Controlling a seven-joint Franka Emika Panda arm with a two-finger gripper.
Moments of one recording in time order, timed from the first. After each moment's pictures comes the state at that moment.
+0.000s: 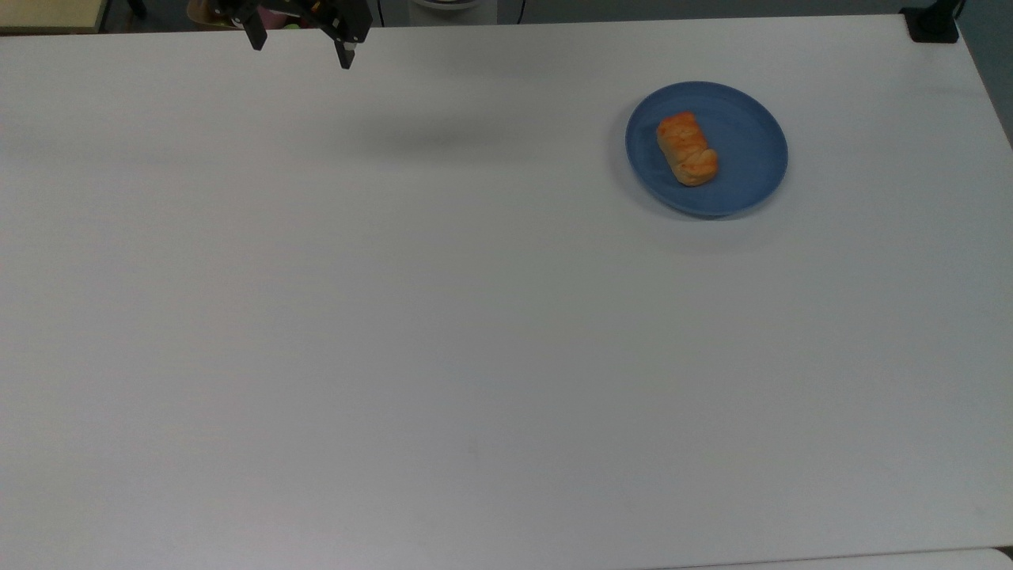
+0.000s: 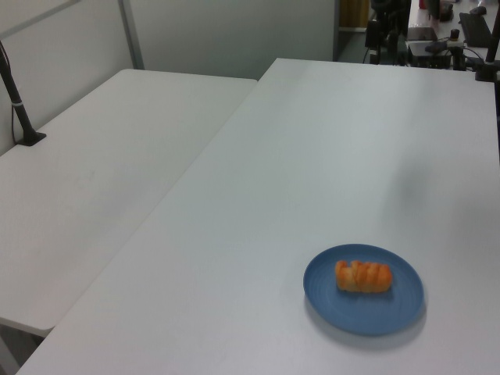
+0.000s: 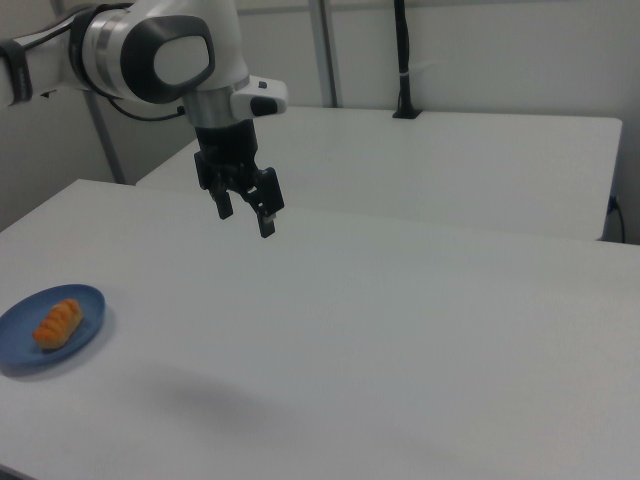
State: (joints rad) arm 0.04 0.08 -0.16 -1.60 0.01 1.68 0.06
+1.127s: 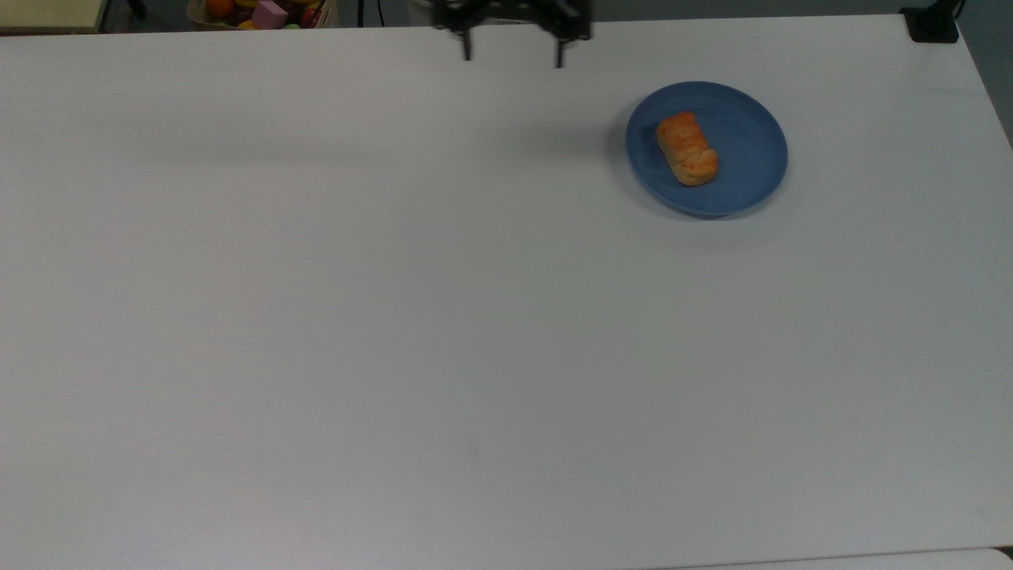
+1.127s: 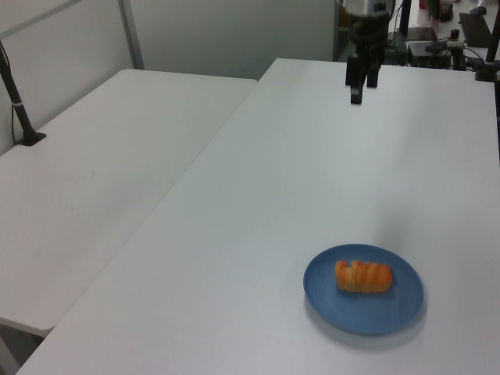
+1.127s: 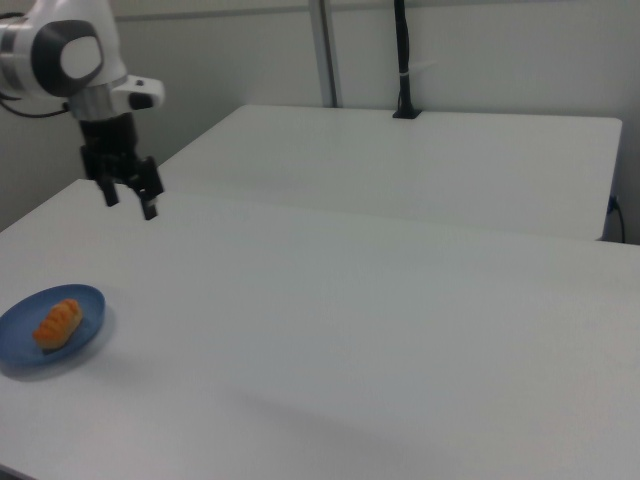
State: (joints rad) arm 0.05 0.08 0.22 -1.62 0.02 1.67 0.31
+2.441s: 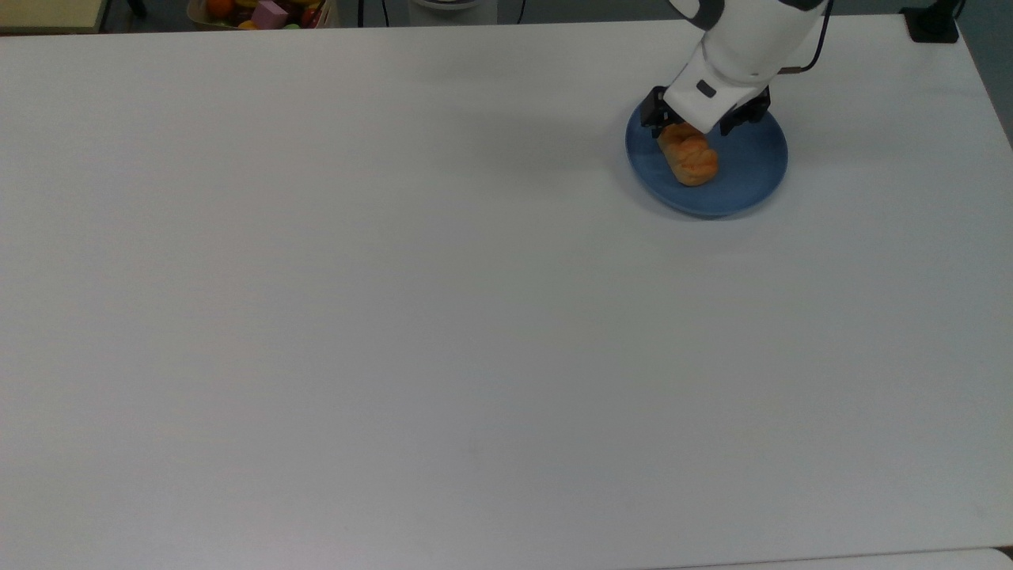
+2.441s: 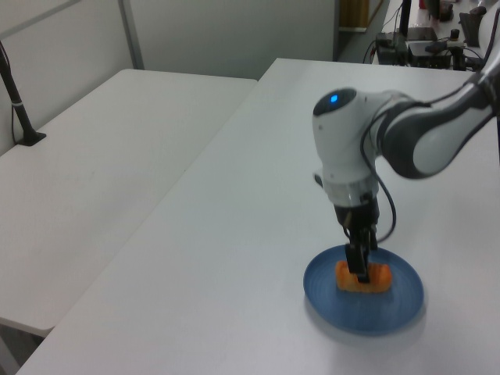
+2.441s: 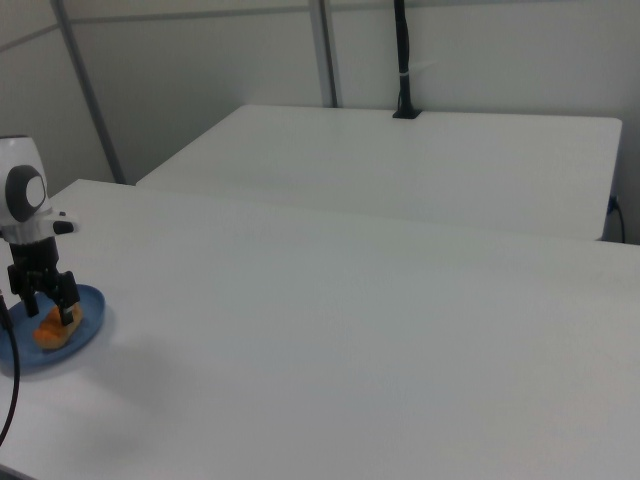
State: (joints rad) arm 0.35 0.42 0.35 -1.73 -0.05 1.94 0.58
